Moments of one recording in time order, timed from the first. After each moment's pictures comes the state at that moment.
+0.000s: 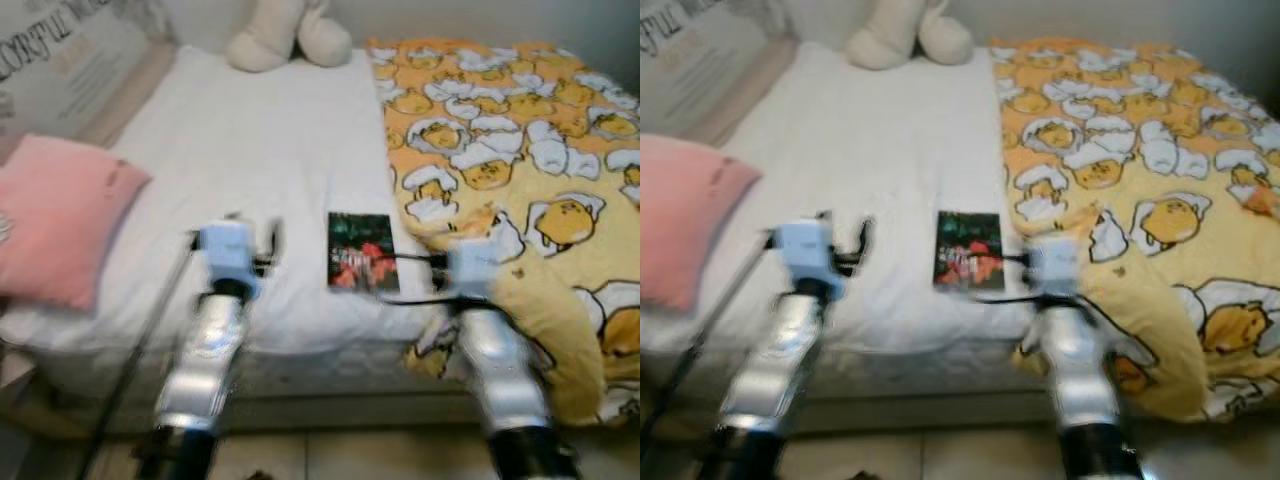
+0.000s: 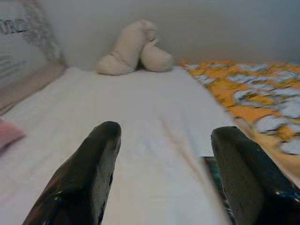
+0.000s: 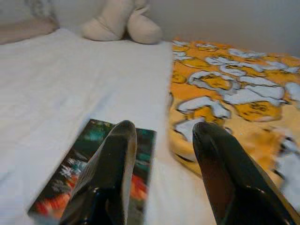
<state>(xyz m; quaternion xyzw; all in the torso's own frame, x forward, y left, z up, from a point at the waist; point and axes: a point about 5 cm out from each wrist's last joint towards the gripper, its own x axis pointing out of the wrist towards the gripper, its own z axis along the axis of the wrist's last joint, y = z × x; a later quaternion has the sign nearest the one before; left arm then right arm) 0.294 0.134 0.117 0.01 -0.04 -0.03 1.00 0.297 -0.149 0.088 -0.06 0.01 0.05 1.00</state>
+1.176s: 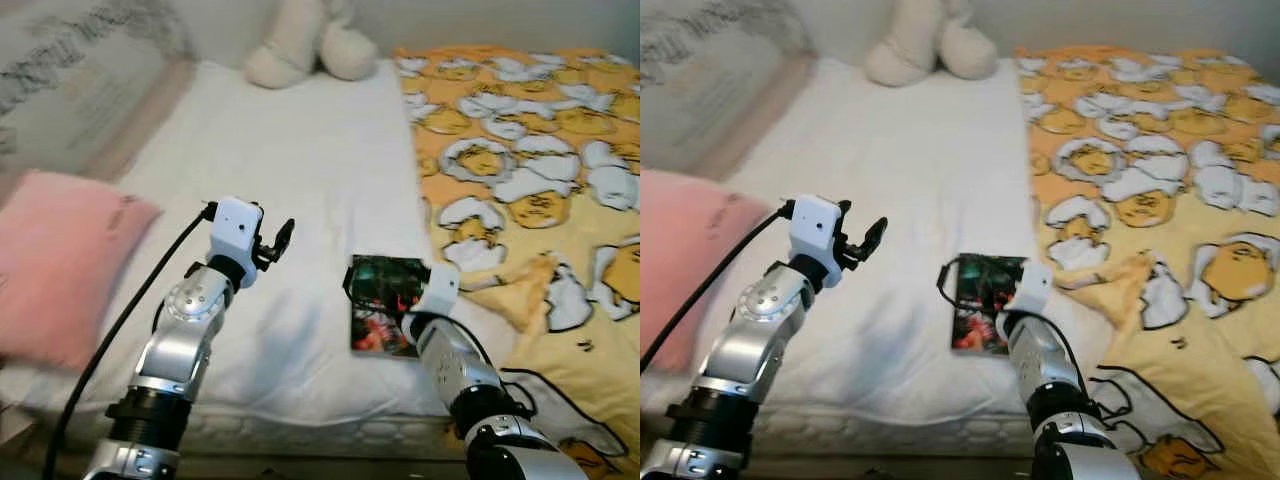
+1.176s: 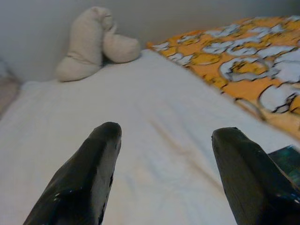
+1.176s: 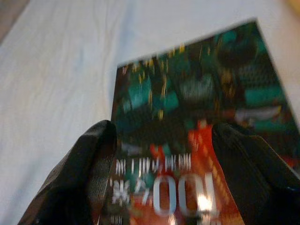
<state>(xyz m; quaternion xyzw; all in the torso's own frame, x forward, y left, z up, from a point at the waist) 0.316 0.141 0.132 0.10 0.01 -0.18 0.98 0.307 -0.132 0.012 0.21 0.25 0.03 0.95</state>
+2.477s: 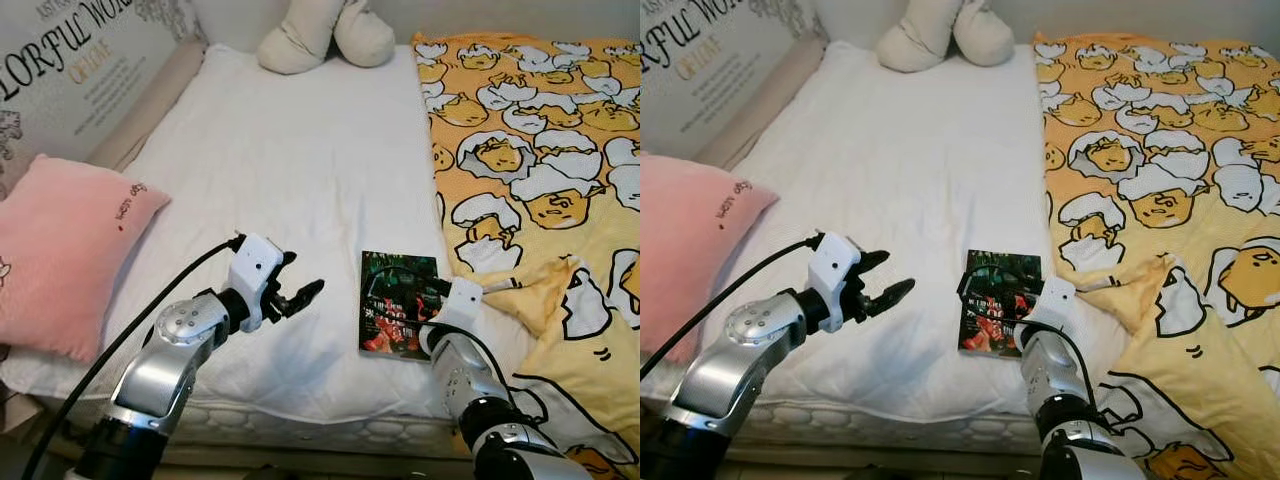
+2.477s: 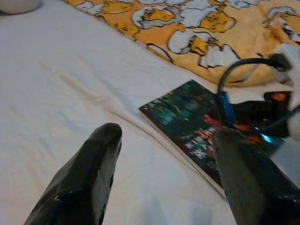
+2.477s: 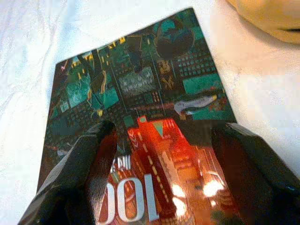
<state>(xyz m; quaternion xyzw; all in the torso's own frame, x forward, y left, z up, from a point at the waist) 0.273 0.125 0.117 0.10 0.11 -0.39 0.91 0.296 -0.155 -0.001 0.20 0.24 -0.05 0.95</state>
